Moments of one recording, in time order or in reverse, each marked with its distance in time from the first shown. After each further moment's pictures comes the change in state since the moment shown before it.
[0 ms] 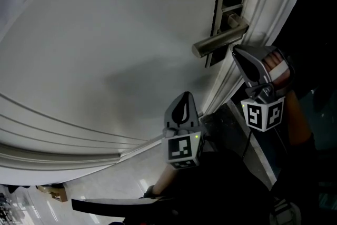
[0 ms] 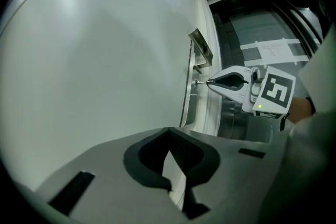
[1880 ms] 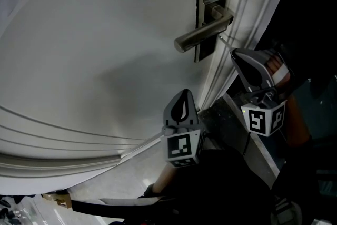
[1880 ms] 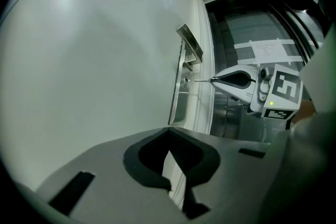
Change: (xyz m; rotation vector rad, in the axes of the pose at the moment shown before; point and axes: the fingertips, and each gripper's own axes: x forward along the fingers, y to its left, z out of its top) left arm 0.003 -0.025 -0.005 -0.006 0.020 -0.067; right arm -0.039 0.002 -0.005 0.118 0.002 -0.012
